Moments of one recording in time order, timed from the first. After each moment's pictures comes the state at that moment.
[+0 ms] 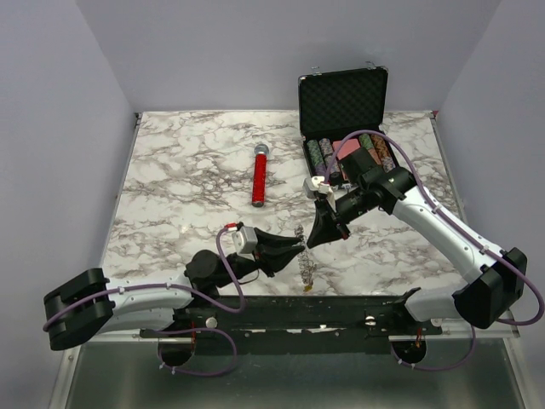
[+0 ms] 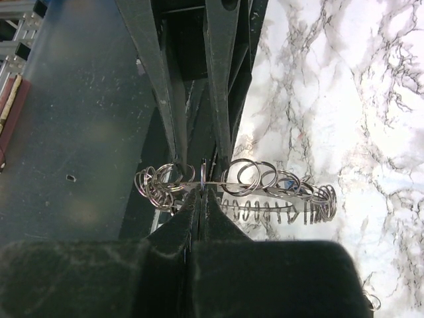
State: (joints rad) left arm -1.13 1.04 0.22 1.16 0.06 -0.24; right arm 0.60 1.35 1.26 -1.02 -1.11 -0.78
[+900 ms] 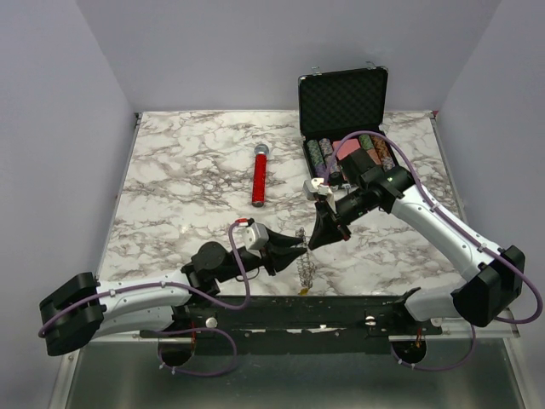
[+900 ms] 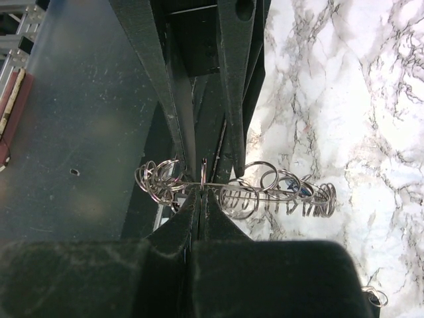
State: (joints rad) left arm -1.10 0.97 0.29 0.89 0.13 -0.21; right arm 0.60 1.37 1.26 -1.07 -1.10 -0.81
